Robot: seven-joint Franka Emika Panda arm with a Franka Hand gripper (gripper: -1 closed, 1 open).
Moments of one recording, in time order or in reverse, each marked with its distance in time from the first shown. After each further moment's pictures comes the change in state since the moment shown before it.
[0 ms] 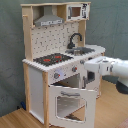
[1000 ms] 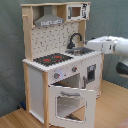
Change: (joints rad) arm -0.018 0.074 -0.180 -0.002 0.003 0.040 -0.252
